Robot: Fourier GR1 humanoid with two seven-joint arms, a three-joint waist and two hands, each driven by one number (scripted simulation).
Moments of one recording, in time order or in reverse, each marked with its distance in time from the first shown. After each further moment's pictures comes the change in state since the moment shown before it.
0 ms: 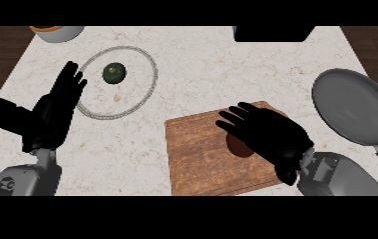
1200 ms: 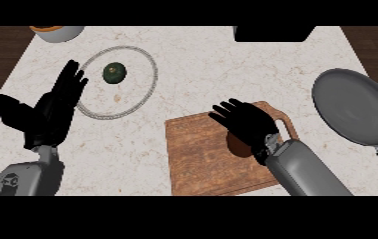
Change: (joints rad) left arm -0.021 -0.053 0.061 0.025 -0.057 -0.063 0.008; right arm -0.012 0.212 -0.048 0.363 0.295 -0.129 -0.140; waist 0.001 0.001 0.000
